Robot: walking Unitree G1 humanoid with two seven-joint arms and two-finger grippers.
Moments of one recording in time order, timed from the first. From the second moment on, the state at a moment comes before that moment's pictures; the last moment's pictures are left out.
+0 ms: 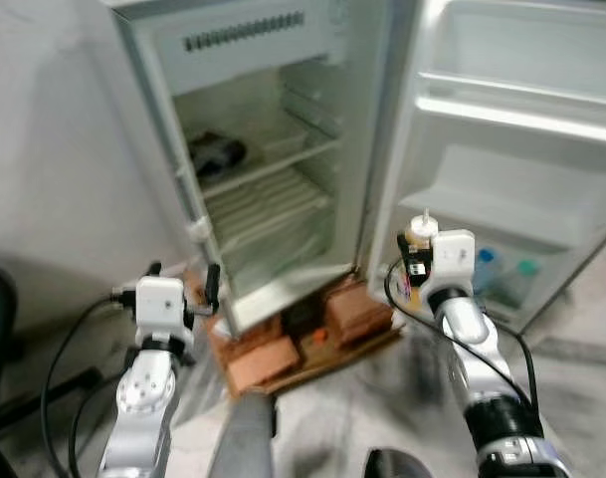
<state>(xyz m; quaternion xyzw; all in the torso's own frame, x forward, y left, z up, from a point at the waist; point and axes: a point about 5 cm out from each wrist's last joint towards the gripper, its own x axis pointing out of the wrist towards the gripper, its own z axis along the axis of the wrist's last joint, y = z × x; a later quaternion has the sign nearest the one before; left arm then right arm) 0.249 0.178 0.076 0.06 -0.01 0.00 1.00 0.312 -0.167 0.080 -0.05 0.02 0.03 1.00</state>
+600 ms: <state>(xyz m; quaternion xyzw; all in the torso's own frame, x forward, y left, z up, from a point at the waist) 0.255 0.181 0.084 0.07 -0.03 0.00 1.00 0.316 -0.151 0.086 -0.05 0.01 0.05 1.00</state>
